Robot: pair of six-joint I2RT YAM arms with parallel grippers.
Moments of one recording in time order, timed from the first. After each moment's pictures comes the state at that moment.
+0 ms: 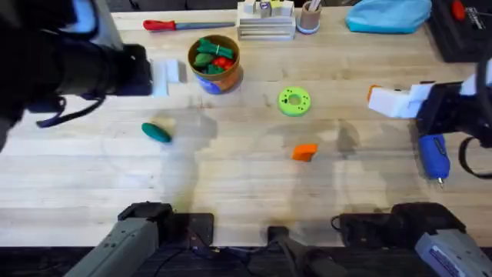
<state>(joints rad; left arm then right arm) 0.00 1.02 1.11 -1.03 -0.05 -0.03 0.00 0.66 0.82 -0.88 -0.14 0.01</state>
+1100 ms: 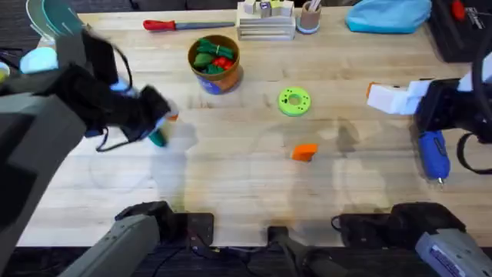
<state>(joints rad) 0.18 1.12 0.77 -0.85 0.22 -0.52 0.00 0.68 0.82 -0.85 -0.14 0.01</state>
